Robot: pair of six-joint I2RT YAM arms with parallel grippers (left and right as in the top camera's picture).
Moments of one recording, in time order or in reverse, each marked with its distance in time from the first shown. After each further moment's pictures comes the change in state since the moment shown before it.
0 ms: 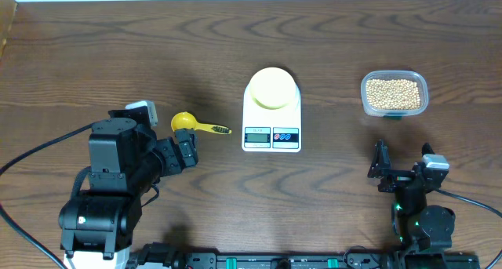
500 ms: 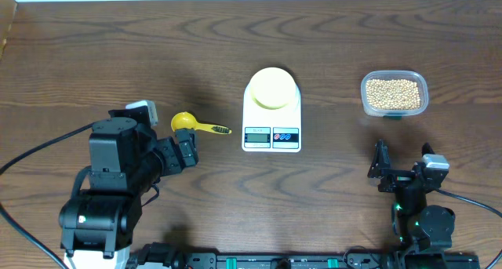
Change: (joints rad) left arm 0.000 0.005 0.000 0.002 -0.002 0.000; right arm 0.000 0.000 0.000 0.000 0.000 0.000
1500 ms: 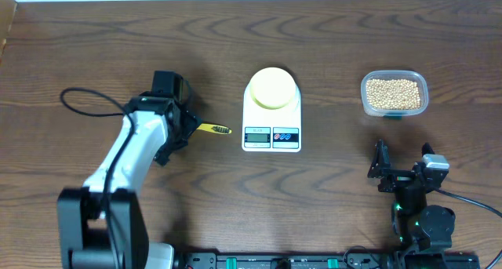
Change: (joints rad) left arm 0.000 0.769 0.000 0.145 -0.240 -0.630; right arm 0.000 0.000 0.000 0.000 0.000 0.000
